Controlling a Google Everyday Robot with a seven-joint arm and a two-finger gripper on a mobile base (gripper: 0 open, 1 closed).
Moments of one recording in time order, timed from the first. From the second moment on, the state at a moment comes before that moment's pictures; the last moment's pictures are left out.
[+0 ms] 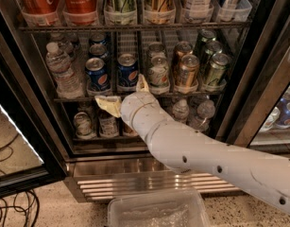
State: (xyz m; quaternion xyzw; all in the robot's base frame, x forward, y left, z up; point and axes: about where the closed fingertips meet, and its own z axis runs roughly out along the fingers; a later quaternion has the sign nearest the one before) arm 0.587 0.055 0.850 -0.23 0.71 0.12 0.65
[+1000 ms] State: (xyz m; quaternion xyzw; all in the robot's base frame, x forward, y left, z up) arm 0.616 0.043 0.847 -0.21 0.70 0.09 0.68
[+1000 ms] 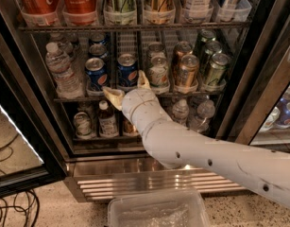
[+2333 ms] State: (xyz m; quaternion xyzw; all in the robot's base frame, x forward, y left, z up) arm 0.647 0.034 0.856 -0.19 0.68 0.04 0.70
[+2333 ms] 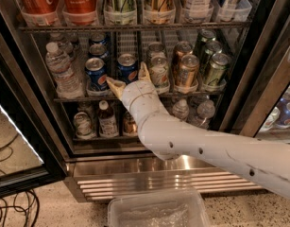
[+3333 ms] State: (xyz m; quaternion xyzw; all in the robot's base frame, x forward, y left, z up) arm 0.669 0.035 0.850 -0.18 0.68 0.01 0.71
